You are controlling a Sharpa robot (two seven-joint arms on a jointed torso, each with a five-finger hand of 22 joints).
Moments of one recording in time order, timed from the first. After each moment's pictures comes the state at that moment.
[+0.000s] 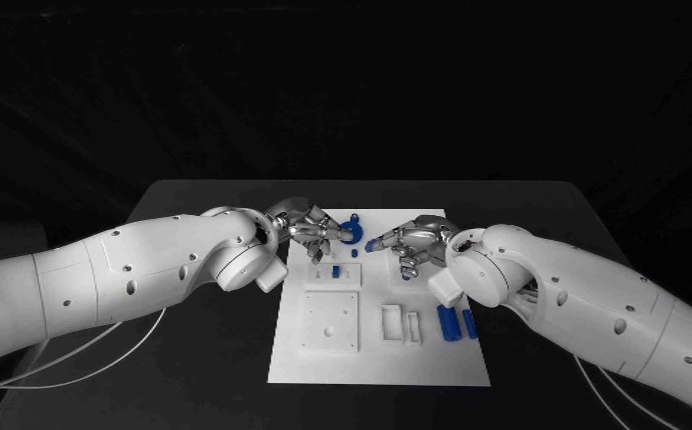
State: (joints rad) left arm 1.28 -0.78 -0.16 1.44 -0.54 -0.19 -0.08; left_hand 1.29 0.12 -0.01 0.04 0.07 1.09 0.08 0.07 0.07 1.38 -0.03 0.62 0.31 1.27 -0.08 1.13 0.50 0.02 1.27 -0.10 0.29 1.31; right arm 0.99 -0.60 0.24 1.39 -0.57 -0.21 -0.35; right_hand 1.18 0.00 0.45 -0.26 0.31 1.24 0.06 0.06 0.07 1.19 -0.03 1.08 1.05 1.45 -0.09 0.95 1.02 0.07 1.47 -0.11 0.73 1.31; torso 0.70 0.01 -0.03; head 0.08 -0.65
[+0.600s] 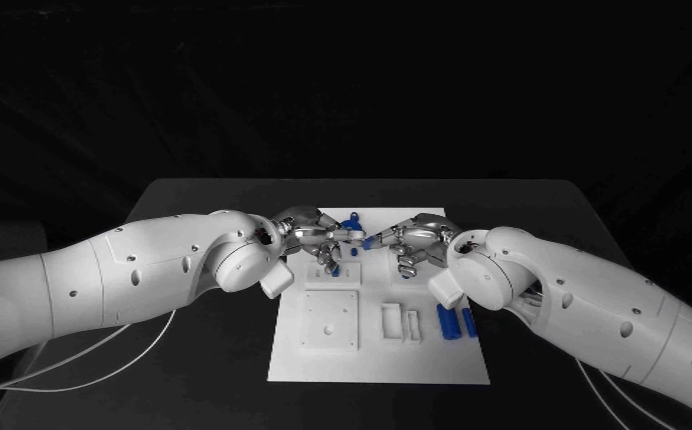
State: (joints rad) left arm 1.28 -0.76 -0.17 1.42 -0.36 -0.05 -0.02; left_hand 1.23 0.15 -0.09 0.11 0.05 1.07 0.08 0.07 0.07 1.38 -0.03 0.63 0.31 1.25 -0.08 1.14 0.51 0.02 1.26 -0.10 0.29 1.31; right arm 0.97 -0.61 0.25 1.41 -0.54 -0.19 -0.30; right_hand 1.18 0.01 0.45 -0.26 0.29 1.24 0.06 0.06 0.07 1.19 -0.03 1.07 1.05 1.44 -0.09 0.94 1.02 0.07 1.47 -0.11 0.73 1.31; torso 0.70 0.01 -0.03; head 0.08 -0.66
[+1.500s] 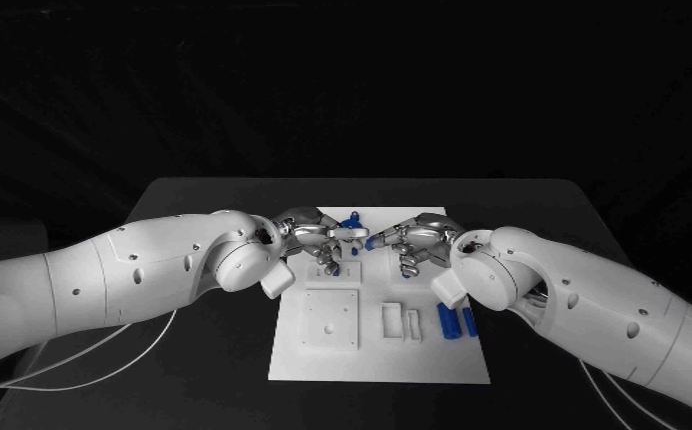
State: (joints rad) left arm 1.27 -0.76 -0.17 1.41 -0.35 -0.03 -0.01; left_hand 1.09 -0.07 0.01 0.13 0.07 1.00 0.07 0.25 0.19 1.37 -0.04 0.68 0.34 1.25 -0.08 1.20 0.53 0.02 1.26 -0.11 0.33 1.31; right arm 0.97 -0.62 0.25 1.42 -0.53 -0.19 -0.29; right_hand 1.18 0.01 0.45 -0.27 0.28 1.24 0.06 0.06 0.07 1.19 -0.03 1.07 1.06 1.44 -0.09 0.94 1.02 0.07 1.47 -0.11 0.73 1.31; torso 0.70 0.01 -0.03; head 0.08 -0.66
